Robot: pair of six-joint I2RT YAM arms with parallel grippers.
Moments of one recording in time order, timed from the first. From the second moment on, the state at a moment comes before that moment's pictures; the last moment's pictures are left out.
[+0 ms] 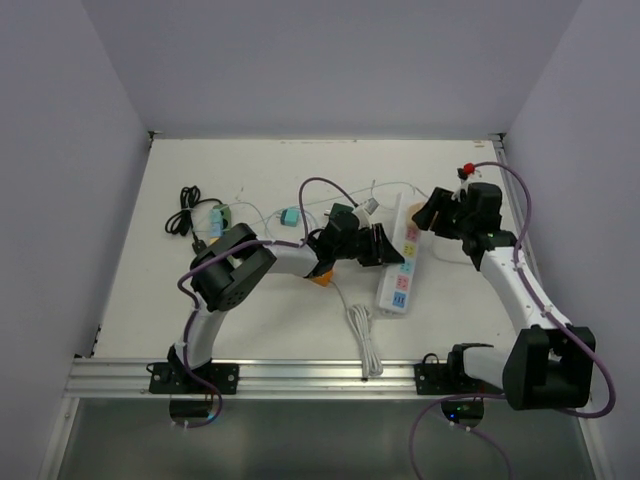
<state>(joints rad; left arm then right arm) -0.86 2.11 1.17 0.56 0.36 -0.96 0.02 1.20 0.82 -0.24 -0.24 0.36</state>
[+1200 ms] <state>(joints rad) -0.85 2.20 1.28 0.47 0.29 -1.02 -0.07 1.18 0.87 -0.24 -0.21 0.42</state>
